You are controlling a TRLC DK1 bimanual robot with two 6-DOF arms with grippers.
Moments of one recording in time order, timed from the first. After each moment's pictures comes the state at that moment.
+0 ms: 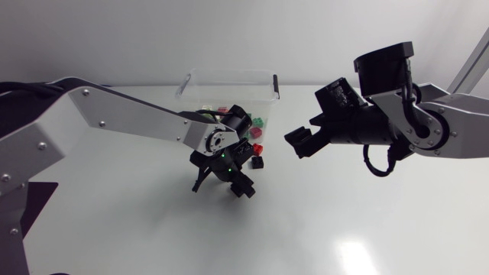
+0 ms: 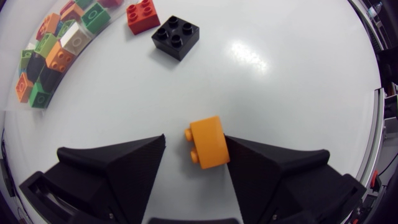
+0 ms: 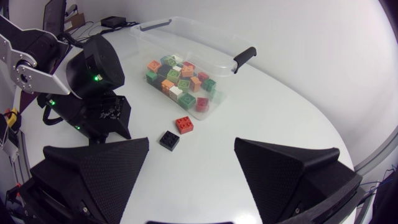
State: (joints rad) left arm -0.65 2.12 1.35 -0.47 0.04 0.19; right arm 0.38 1.39 0.88 -0.16 -0.12 -0.21
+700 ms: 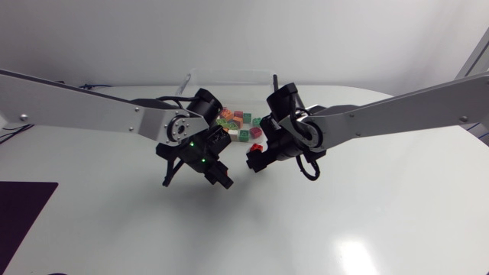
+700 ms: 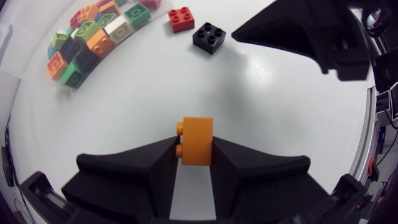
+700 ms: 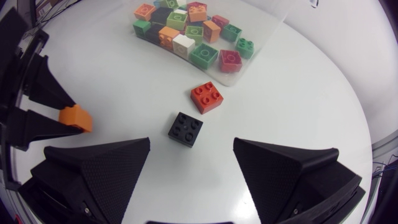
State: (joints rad) left arm -0.55 1.91 1.20 -0.47 0.07 0.26; right arm 0.54 1.90 1.12 -0.17 0.06 -0.02
